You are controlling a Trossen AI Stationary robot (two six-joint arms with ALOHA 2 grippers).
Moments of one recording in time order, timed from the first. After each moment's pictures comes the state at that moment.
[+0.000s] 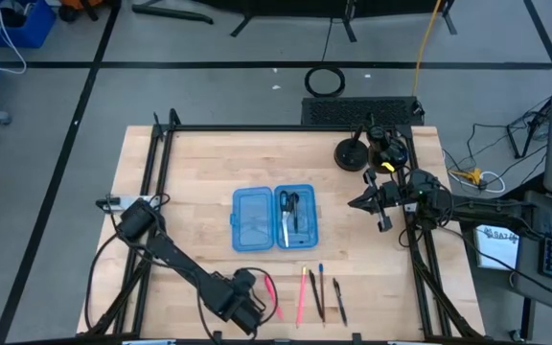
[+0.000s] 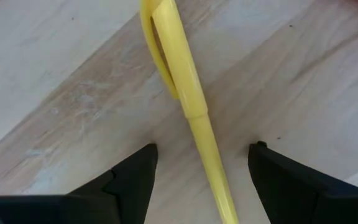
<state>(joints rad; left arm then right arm) -0.67 2.18 1.54 -0.89 -0.02 -1.57 -0.32 0.45 0.02 0.50 -0.53 0.01</state>
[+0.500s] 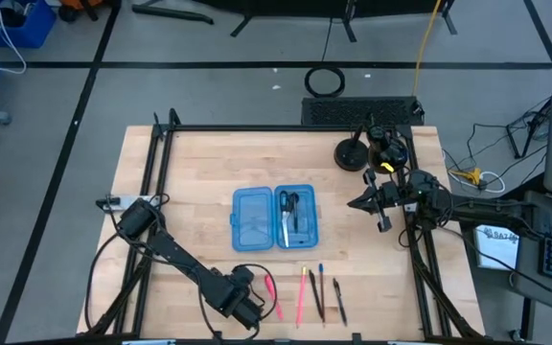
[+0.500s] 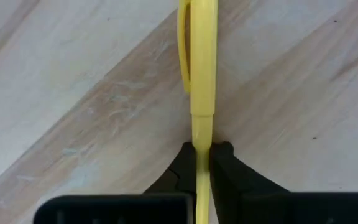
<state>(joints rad) -0.64 2.16 1.52 -0.95 -0.01 -1.53 -0.32 0.45 0.02 0.48 -0.53 0.00</state>
